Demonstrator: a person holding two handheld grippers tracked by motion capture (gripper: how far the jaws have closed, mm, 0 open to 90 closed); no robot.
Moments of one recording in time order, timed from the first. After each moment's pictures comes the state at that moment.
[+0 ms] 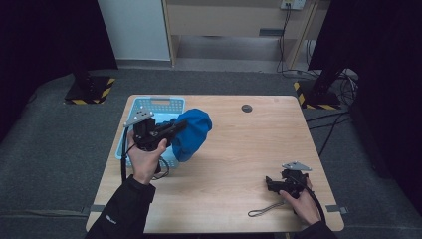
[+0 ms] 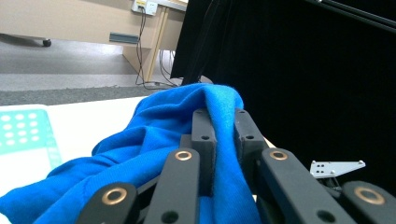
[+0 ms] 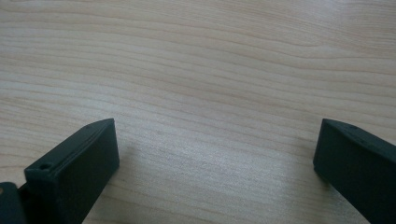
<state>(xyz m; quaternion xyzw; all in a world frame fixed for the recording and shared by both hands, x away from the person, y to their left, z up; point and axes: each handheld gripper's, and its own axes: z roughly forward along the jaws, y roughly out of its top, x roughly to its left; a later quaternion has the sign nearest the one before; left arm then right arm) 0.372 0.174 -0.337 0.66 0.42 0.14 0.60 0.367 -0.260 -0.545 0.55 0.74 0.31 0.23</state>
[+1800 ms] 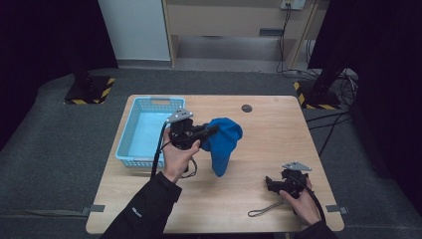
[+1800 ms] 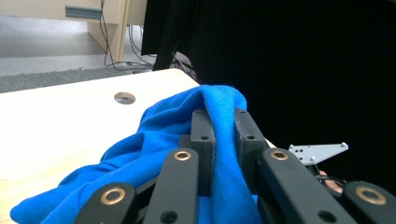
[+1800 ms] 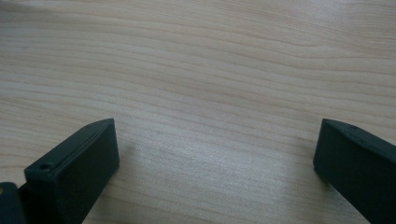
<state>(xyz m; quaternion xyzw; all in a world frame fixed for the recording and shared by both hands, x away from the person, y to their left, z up) 0.392 0.098 -0.355 0.71 0.39 0.09 0.58 0.367 -0.260 -0.545 0.55 0.74 0.31 0.23</state>
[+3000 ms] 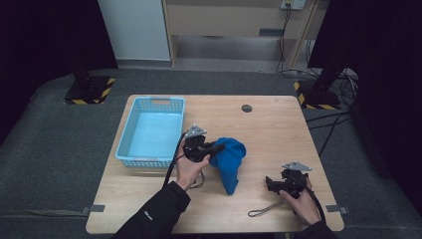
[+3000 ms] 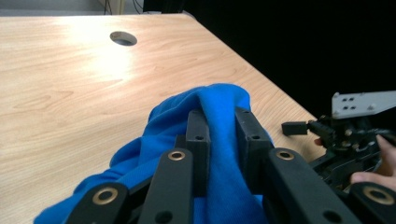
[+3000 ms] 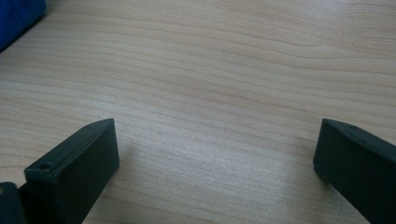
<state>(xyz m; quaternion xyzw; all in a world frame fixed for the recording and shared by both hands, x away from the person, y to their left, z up) 0.404 0.073 -0.436 0.74 0.41 0.07 0.52 0.367 -0.260 -0.545 0.55 0.74 0.31 0.23</state>
